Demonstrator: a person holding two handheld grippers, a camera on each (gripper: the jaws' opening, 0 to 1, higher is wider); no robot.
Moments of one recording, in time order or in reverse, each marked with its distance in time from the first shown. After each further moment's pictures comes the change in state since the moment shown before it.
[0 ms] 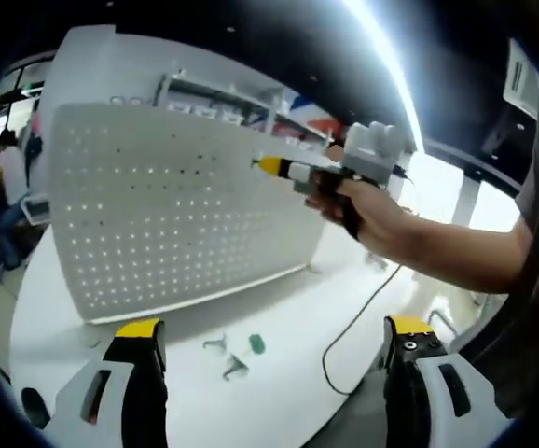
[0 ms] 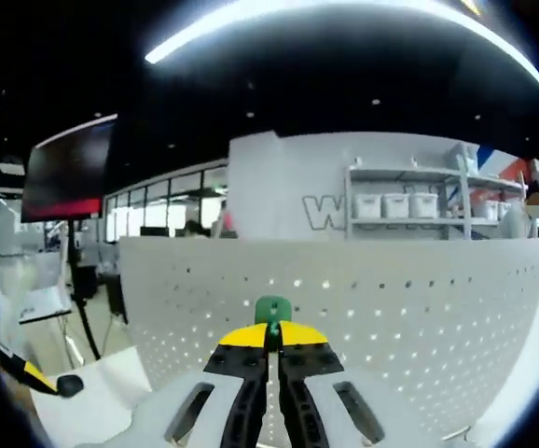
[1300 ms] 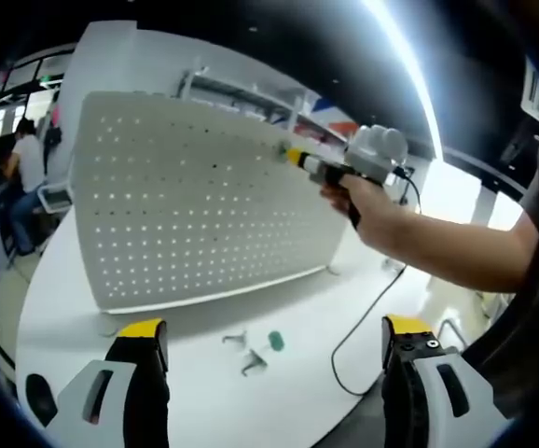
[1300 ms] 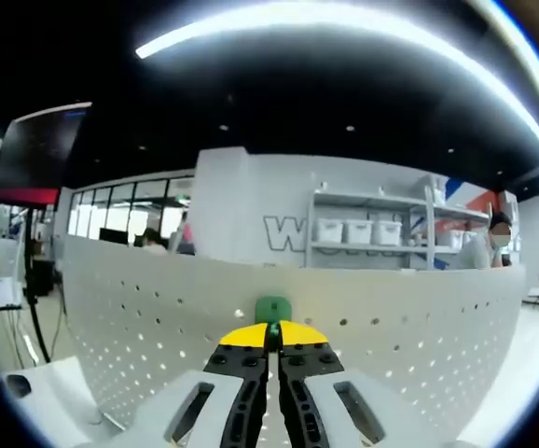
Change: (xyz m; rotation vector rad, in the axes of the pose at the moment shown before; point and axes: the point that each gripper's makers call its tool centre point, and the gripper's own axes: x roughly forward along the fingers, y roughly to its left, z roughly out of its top) left arm -0.006 0.026 -0.006 -0.036 0.004 0.087; right arm 0.023 -0.041 0.008 -0.098 -0.098 -0.215
